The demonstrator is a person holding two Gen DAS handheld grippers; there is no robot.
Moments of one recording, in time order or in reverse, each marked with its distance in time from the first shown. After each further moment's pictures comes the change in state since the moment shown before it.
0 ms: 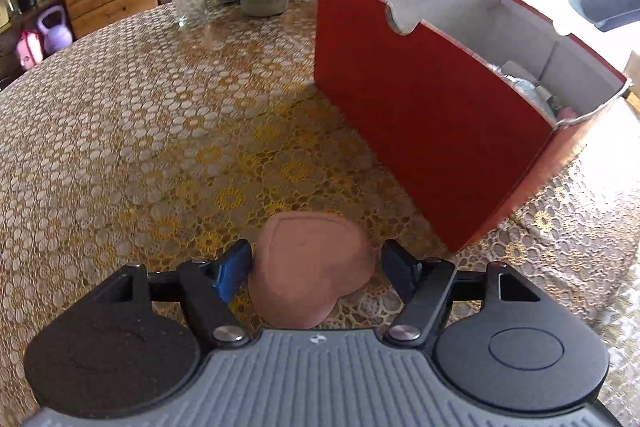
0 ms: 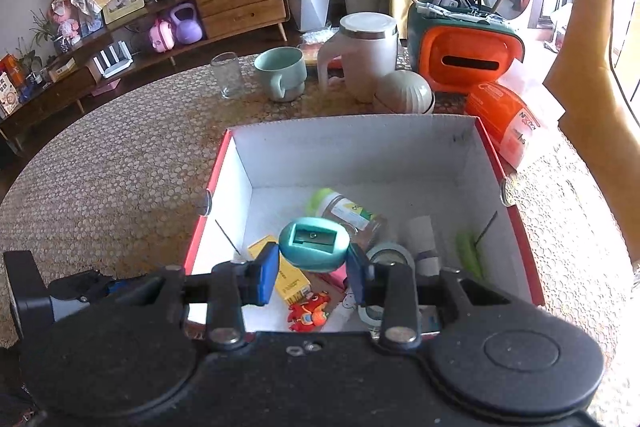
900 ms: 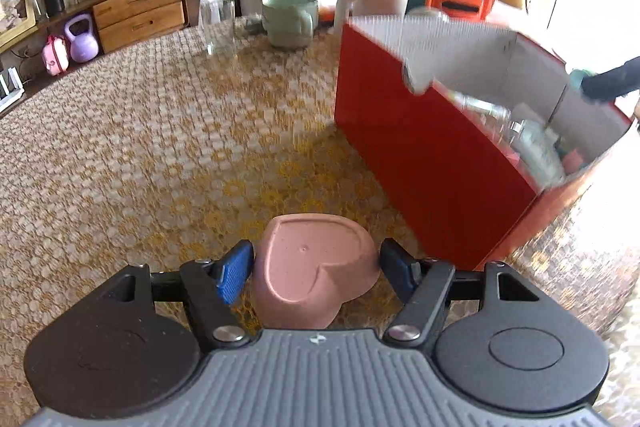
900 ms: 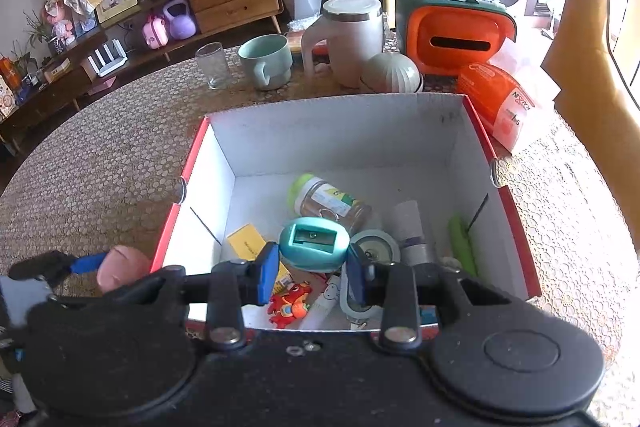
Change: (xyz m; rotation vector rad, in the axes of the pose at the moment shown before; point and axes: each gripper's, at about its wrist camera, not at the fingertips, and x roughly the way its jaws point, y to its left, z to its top) left arm -0.028 0.001 0.020 -0.055 -0.076 0.043; right arm 0.008 -0.018 -0.009 0.023 0.022 0.005
